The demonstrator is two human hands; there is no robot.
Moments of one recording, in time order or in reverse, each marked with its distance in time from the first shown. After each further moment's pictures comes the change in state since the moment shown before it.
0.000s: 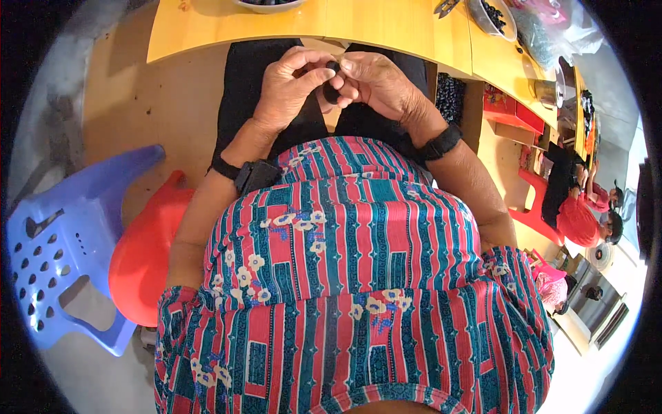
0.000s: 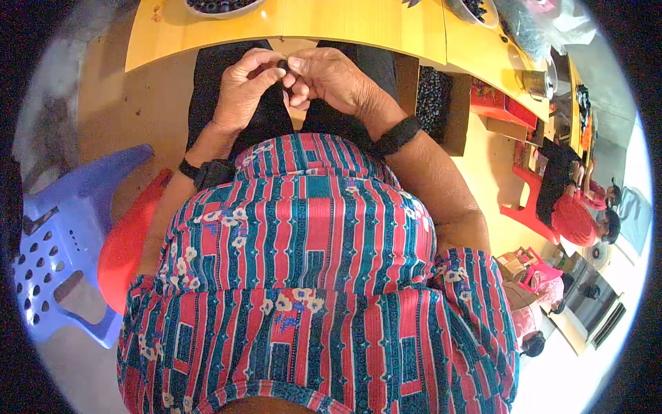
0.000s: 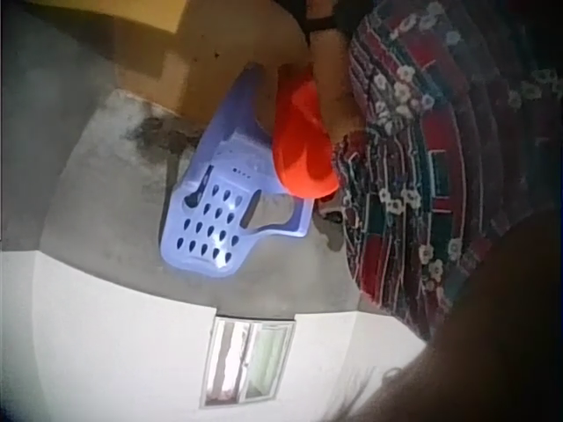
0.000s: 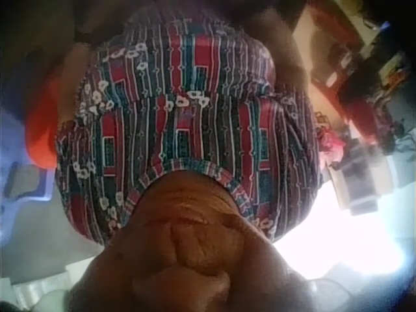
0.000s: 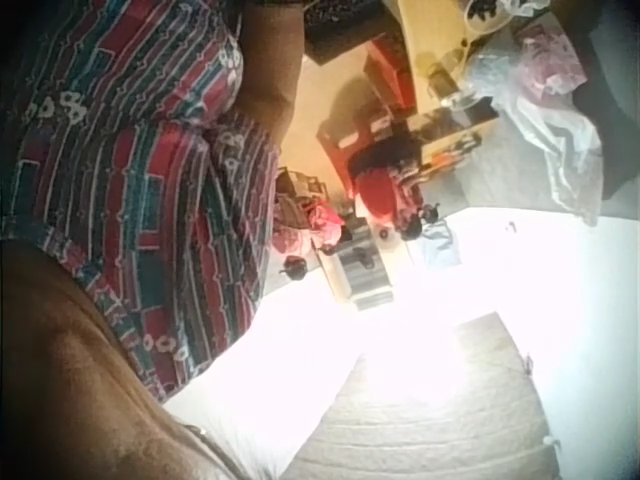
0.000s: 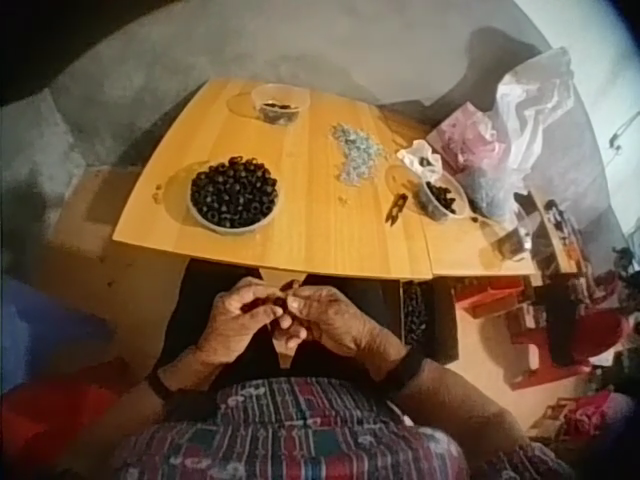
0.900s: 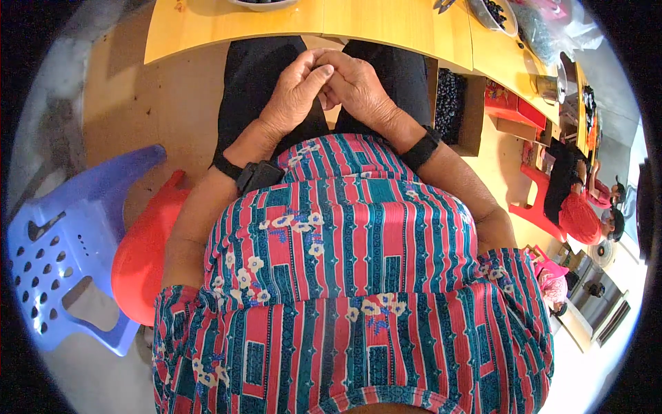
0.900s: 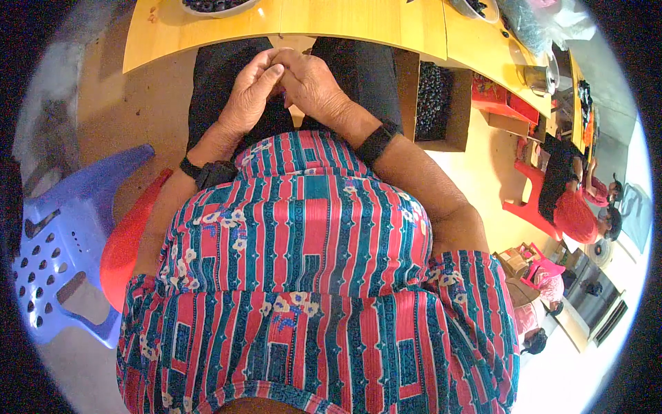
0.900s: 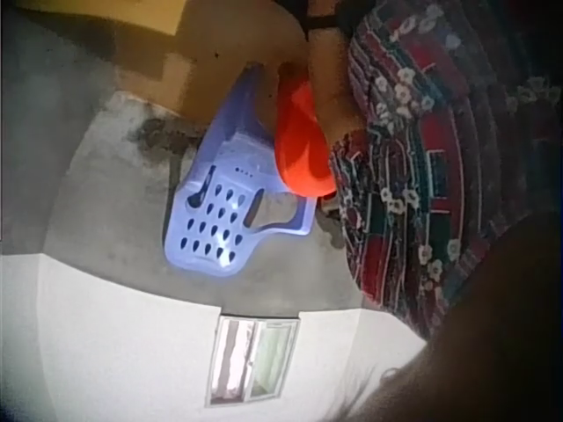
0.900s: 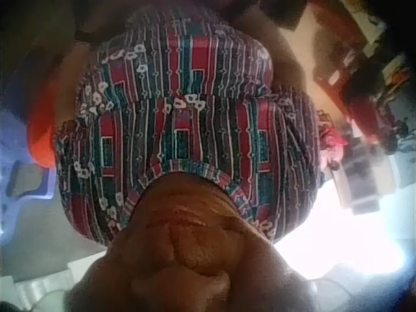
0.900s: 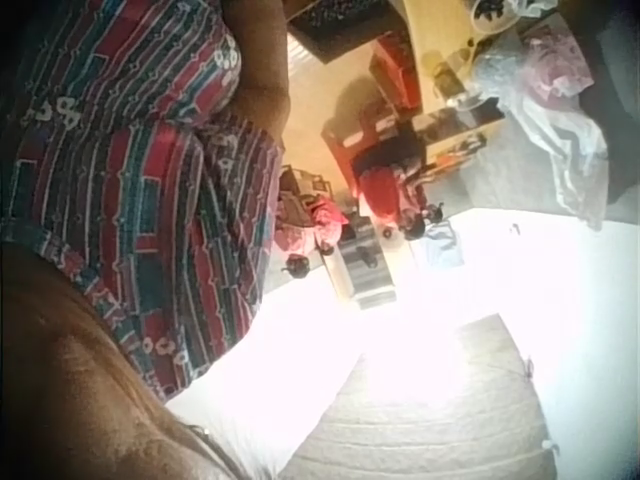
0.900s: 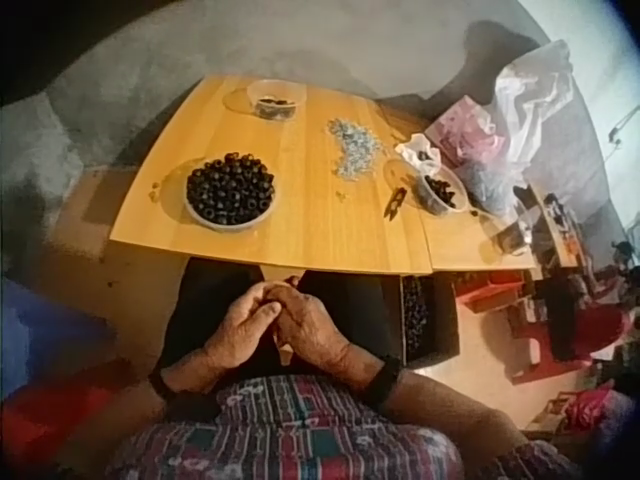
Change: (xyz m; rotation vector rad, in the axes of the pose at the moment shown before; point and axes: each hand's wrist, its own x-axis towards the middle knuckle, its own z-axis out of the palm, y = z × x) left_hand -0.003 -0.009 0.011 -0.187 -0.142 -0.163; right_hand 0.011 0.025 0.024 -0.699 0.279 -0.291
